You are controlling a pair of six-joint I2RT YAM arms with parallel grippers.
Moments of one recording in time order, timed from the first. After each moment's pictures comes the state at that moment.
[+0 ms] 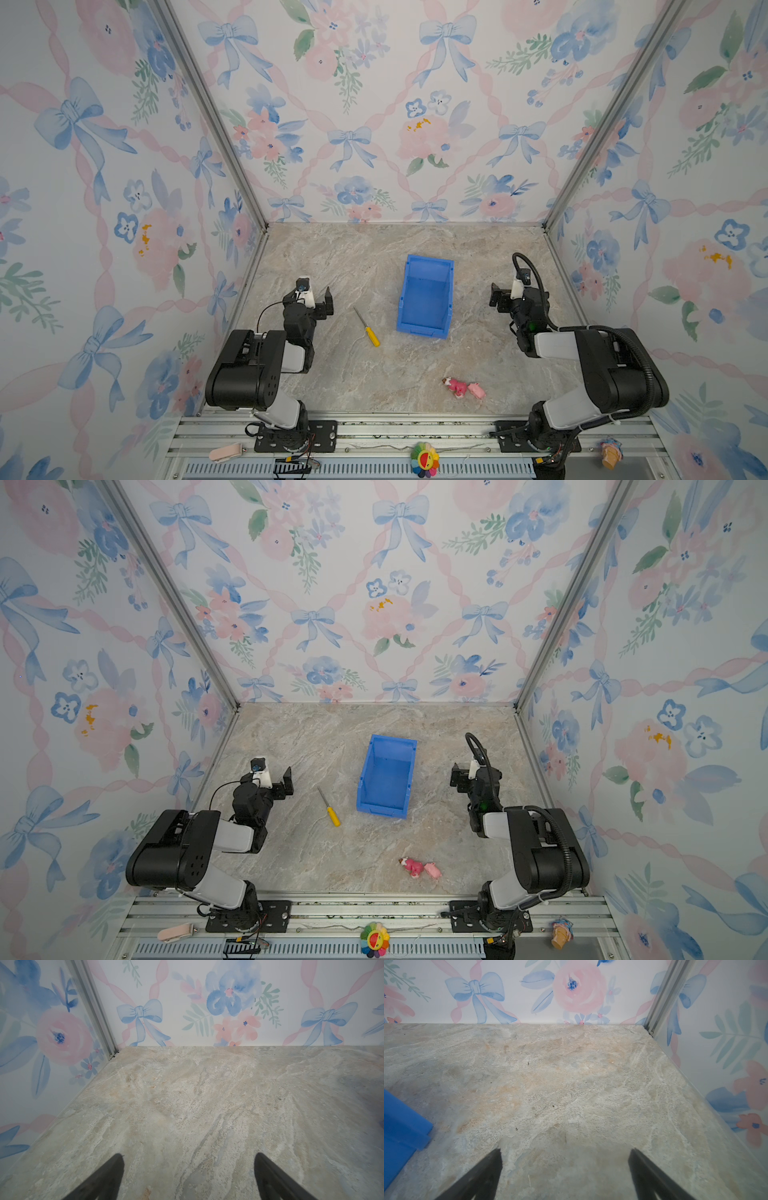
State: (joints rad) left arm -0.03 1.55 0.25 1.10 -0.08 0.03; right arm 0.05 1.54 0.41 0.79 0.10 0.01
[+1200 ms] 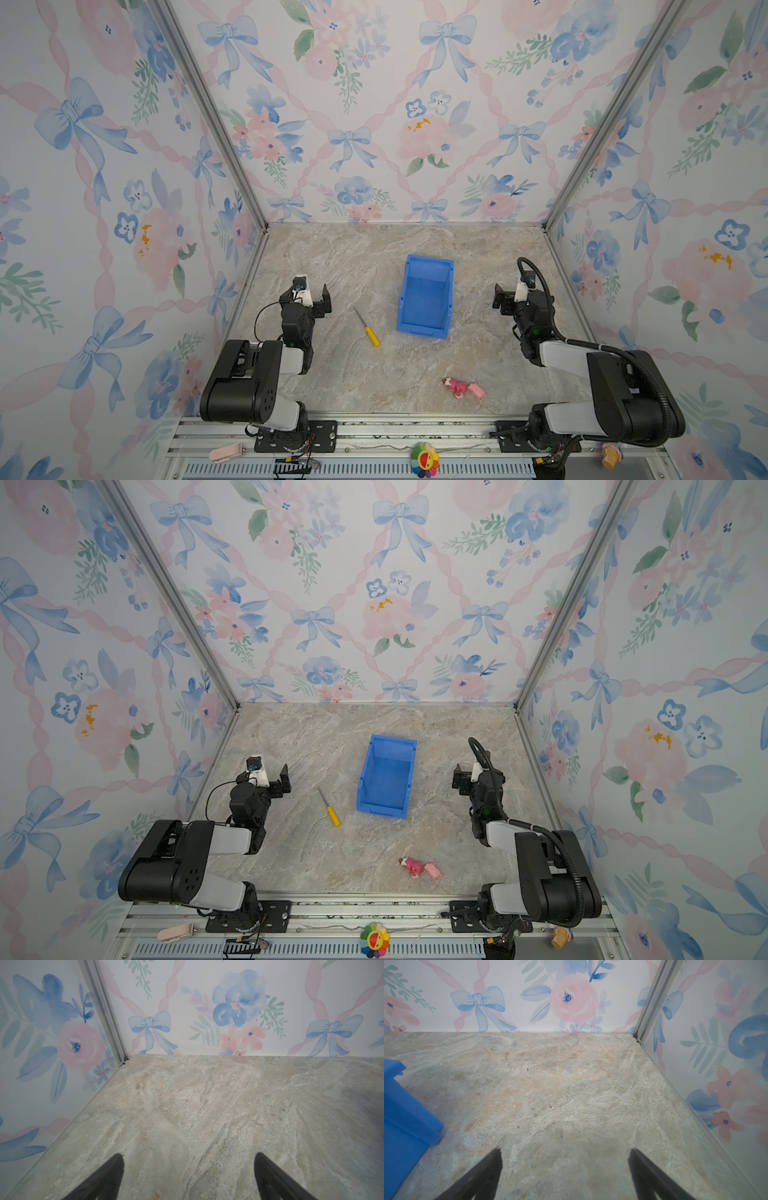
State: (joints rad) left arm -0.03 1.44 0.25 1.03 -0.12 0.02; right arm 0.07 1.37 0.37 0.69 0.15 0.00
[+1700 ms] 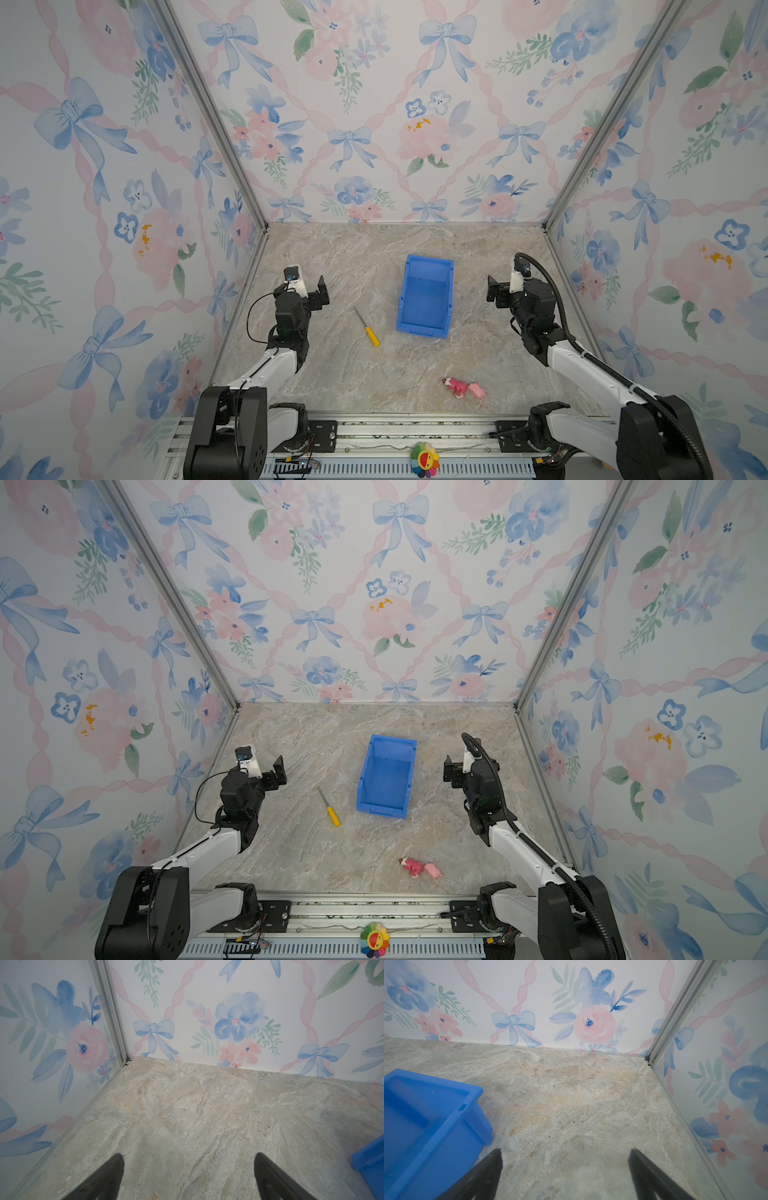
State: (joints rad) left arm -0.03 1.17 0.40 0.54 -0.13 -0.10; right arm 0.24 1.11 0.55 0.24 0.21 -0.01
